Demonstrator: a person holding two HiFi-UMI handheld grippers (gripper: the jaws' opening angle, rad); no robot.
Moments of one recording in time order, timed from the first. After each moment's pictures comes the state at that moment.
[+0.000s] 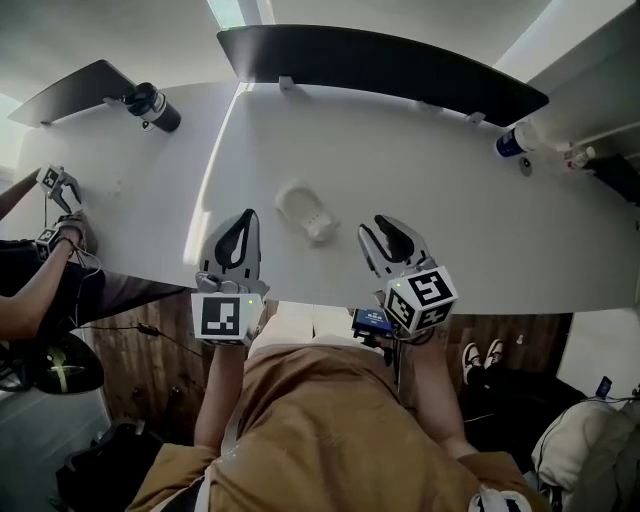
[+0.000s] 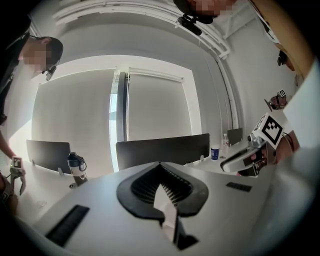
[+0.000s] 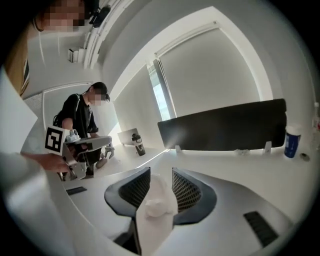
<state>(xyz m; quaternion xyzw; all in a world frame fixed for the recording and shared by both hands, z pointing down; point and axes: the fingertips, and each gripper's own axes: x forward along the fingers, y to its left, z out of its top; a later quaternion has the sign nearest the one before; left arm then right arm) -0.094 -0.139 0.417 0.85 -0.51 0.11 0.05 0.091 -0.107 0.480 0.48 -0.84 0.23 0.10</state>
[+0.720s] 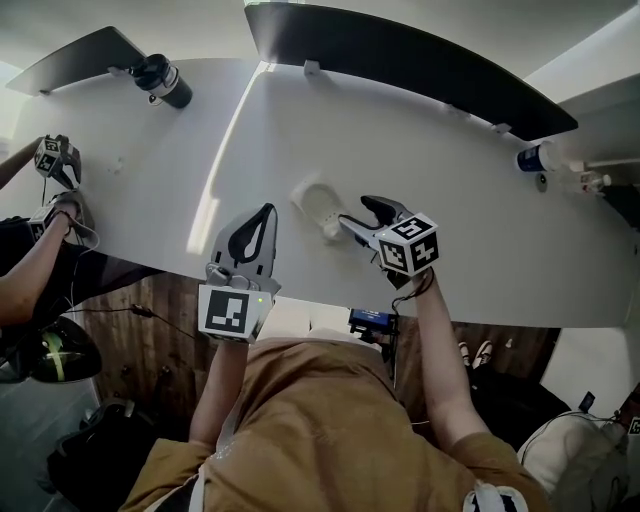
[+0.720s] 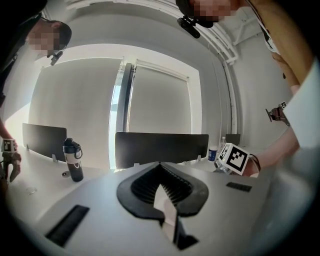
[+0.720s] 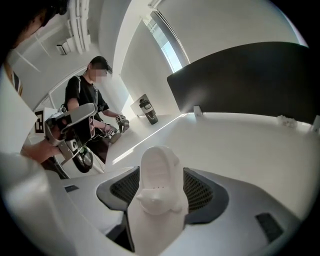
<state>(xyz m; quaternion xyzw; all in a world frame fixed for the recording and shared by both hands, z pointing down) -0.105 -0.155 0.441 0.86 -0.49 0.10 0.10 0.028 -0.156 0.593 0.31 -0.86 0.34 0.23</state>
